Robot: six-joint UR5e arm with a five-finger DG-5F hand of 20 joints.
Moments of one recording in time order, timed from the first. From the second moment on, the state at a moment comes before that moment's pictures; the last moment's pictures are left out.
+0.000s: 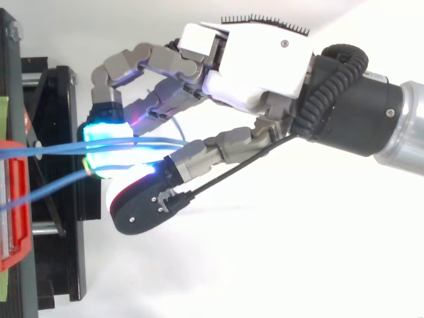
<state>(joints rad) 0.16 -2.32 -1.04 -3.02 -1.14 -0.02</state>
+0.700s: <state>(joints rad) 0.15 -2.32 -1.04 -3.02 -1.14 -0.02</state>
